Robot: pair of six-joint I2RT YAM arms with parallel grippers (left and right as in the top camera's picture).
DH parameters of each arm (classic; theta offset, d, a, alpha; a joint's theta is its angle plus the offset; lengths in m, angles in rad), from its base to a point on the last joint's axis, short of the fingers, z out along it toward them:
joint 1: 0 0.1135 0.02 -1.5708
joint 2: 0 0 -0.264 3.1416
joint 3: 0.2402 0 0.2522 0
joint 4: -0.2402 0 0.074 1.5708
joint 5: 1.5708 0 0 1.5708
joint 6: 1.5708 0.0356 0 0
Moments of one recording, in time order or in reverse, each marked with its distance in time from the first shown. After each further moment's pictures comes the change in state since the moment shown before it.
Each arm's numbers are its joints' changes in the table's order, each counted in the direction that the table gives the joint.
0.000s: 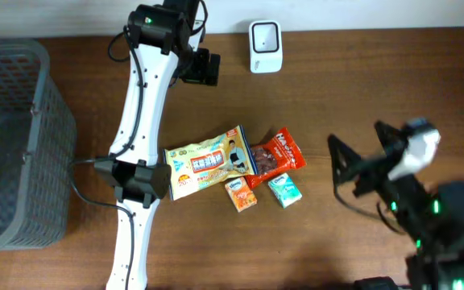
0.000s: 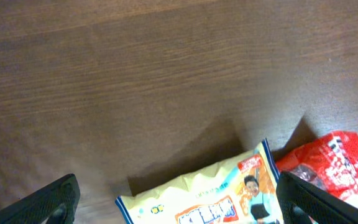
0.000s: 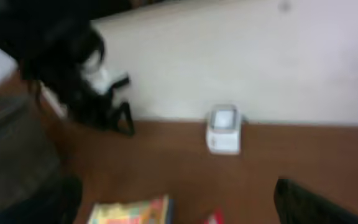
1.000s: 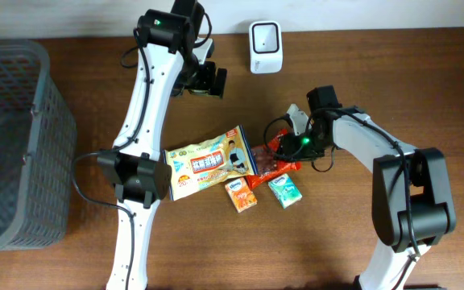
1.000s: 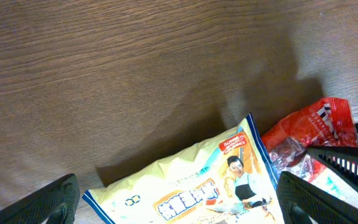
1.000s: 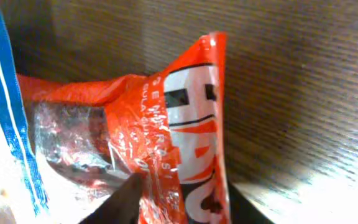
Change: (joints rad) left arm -0.002 0.000 -0.136 0.003 0.122 0.039; right arm 0.080 1.279 0.309 -0.276 -0.150 -0.203
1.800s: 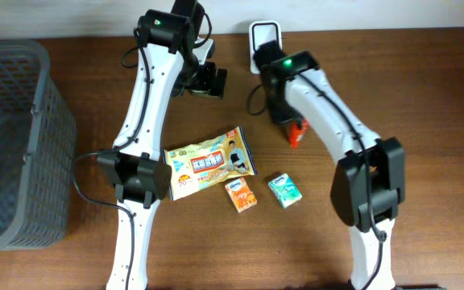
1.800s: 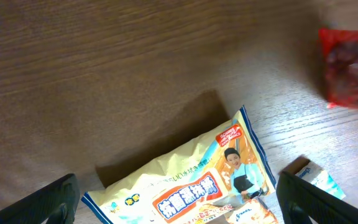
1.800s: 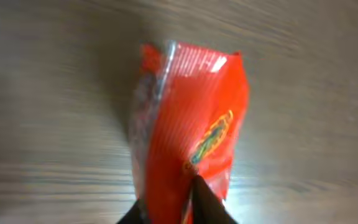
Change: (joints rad) left arm 0.000 0.000 -0.003 0.000 0.003 0.010; right arm 0.232 0.229 0.740 -0.576 0.819 0.168
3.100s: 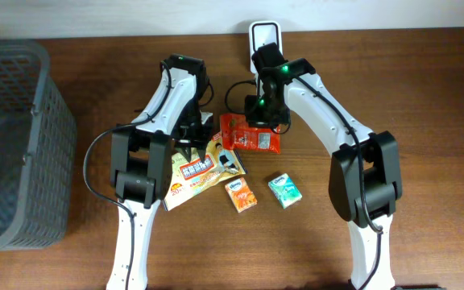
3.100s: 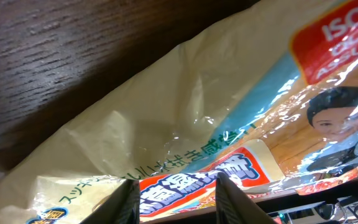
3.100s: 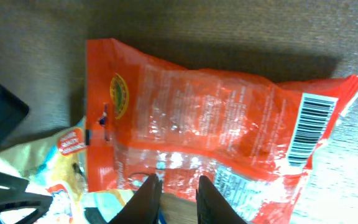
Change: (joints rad) left arm -0.003 0.003 -0.628 -0.001 0.040 0.033; right arm -0.024 0.037 -0.062 0.193 -0.586 0.205
